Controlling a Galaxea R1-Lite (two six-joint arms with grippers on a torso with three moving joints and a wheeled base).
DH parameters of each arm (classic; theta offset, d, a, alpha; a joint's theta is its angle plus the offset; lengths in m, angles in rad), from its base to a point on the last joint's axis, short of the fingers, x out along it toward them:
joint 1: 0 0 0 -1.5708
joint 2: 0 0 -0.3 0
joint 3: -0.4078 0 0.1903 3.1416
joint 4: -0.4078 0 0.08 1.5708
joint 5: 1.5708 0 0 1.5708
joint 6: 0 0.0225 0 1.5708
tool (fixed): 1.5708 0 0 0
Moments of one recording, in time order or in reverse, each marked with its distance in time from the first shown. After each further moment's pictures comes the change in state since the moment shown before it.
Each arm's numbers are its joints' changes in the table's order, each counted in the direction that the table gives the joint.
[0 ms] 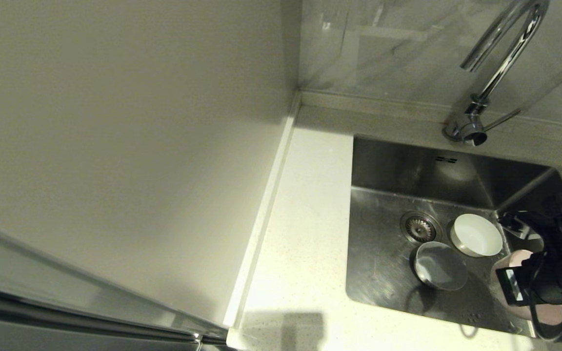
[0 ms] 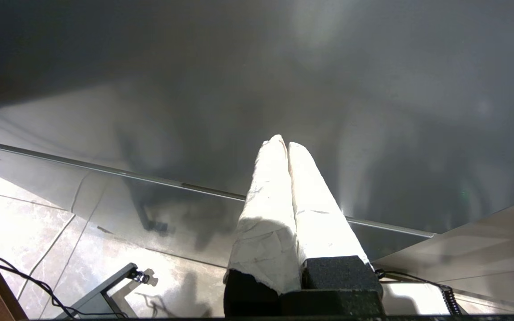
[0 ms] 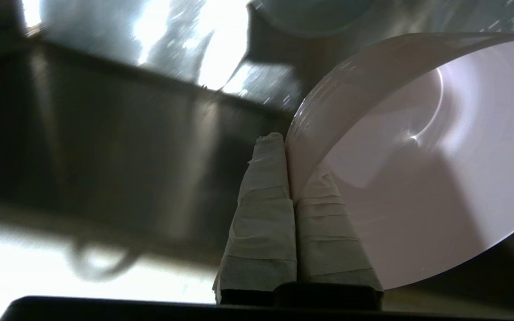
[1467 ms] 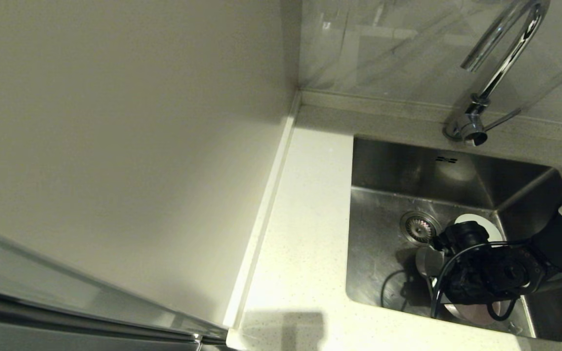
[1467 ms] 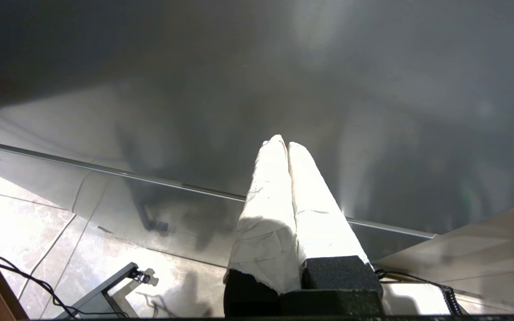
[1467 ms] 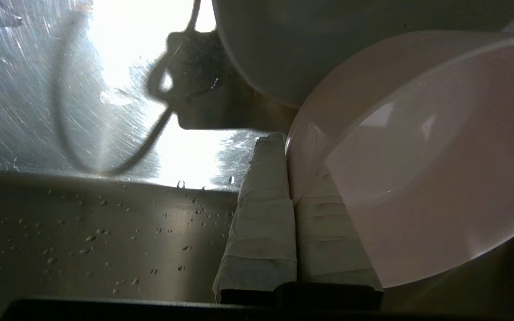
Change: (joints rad) left arm 0.000 0.000 0.000 0.000 0.000 0.000; right arm 0.090 0.548 -0.021 0.428 0.143 0.156
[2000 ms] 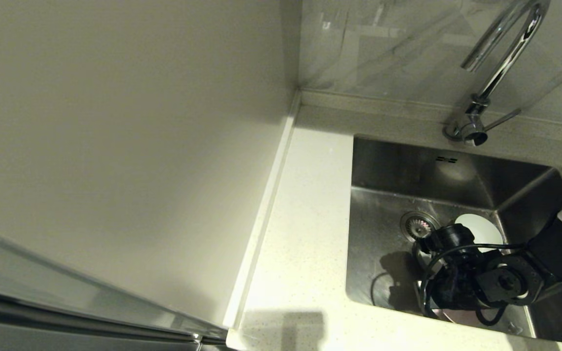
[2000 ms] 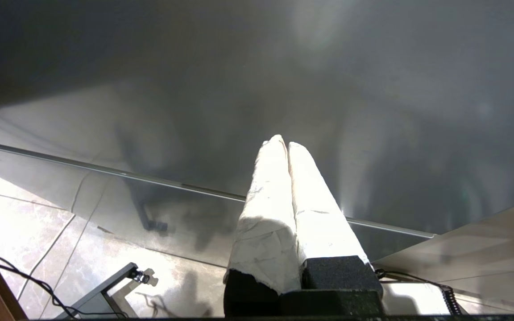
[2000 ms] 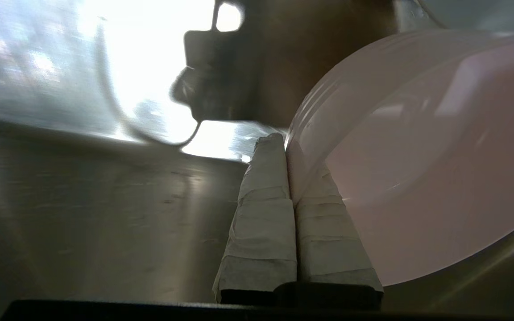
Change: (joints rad) left arm 0.000 0.000 0.000 0.000 0.000 0.000; right arm 0.131 -0.058 0.039 -0.006 0.012 0.072
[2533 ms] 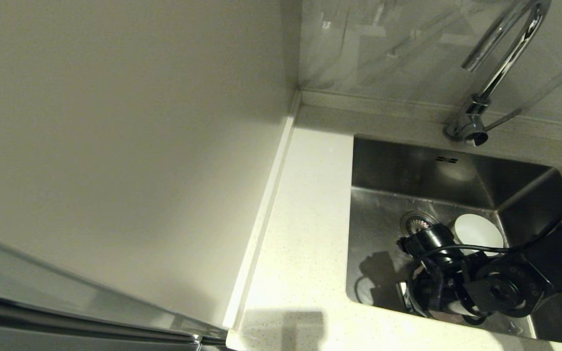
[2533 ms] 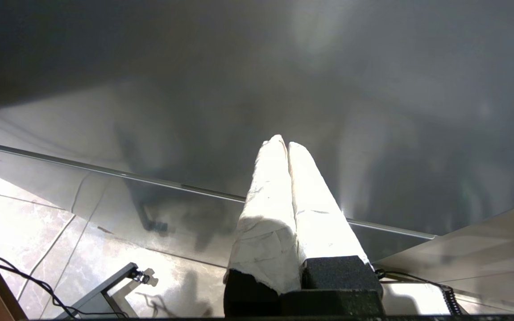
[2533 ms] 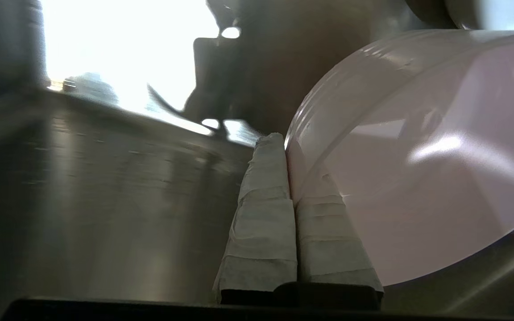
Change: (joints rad) left arm 0.000 0.000 0.000 0.000 0.000 0.000; right arm 0.157 -0.053 -0.015 -0.027 0.075 0.034
